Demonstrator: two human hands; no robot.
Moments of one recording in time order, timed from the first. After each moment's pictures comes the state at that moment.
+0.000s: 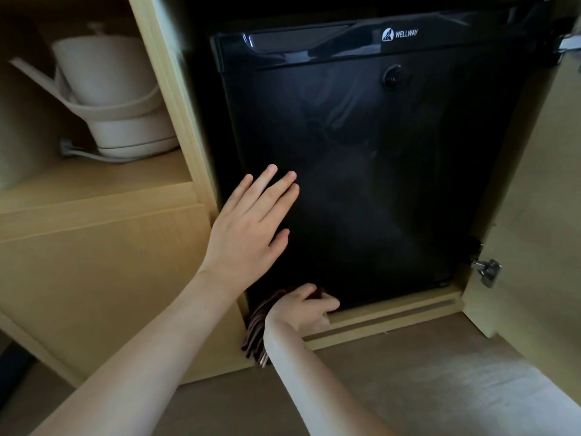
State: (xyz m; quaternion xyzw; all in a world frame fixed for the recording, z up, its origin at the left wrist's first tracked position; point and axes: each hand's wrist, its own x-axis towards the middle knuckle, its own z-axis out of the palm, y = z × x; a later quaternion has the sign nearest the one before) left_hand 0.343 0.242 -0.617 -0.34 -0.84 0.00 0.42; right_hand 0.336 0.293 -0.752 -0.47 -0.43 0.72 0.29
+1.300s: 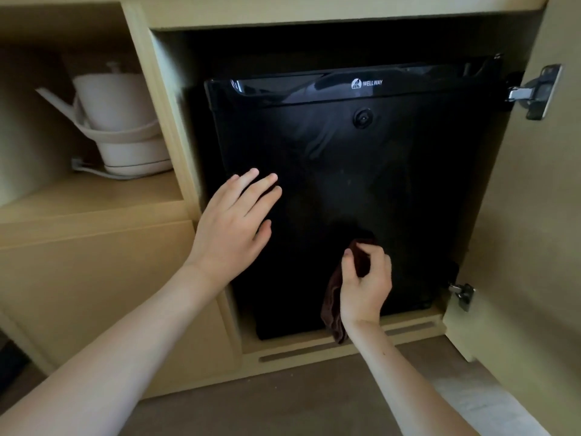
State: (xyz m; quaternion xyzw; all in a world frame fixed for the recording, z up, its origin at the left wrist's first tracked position) left_hand 0.344 0.254 -0.587 -0.34 -0.81 -0.01 0.47; right_hand 0.369 0.454 -0.711 -0.11 -0.69 0.55 0.45
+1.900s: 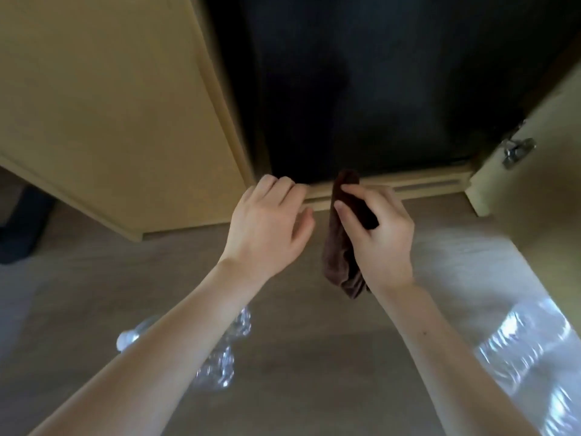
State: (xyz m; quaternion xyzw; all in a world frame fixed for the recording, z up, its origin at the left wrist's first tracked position) left_hand 0.469 0.257 -0.712 -0.24 -0.94 -0.14 0.19; right_hand 0.494 0.430 -0.743 0.01 -0.86 0.45 0.24
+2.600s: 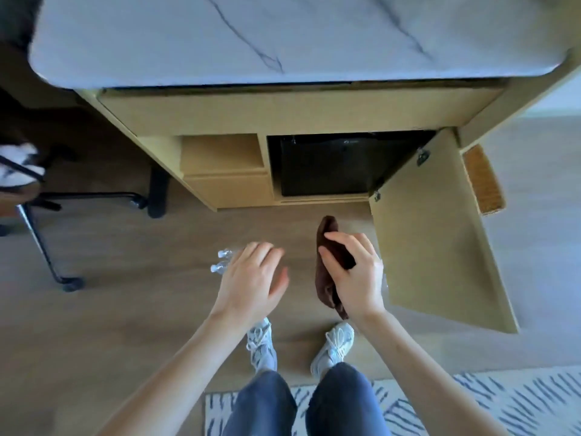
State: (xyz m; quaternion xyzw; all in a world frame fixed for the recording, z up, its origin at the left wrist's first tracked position) left_hand 0.679 0.223 -0.143 -0.15 -0.97 -0.19 -0.05; right_hand 0.679 0.420 -0.159 -0.08 -0.87 0.48 0.03
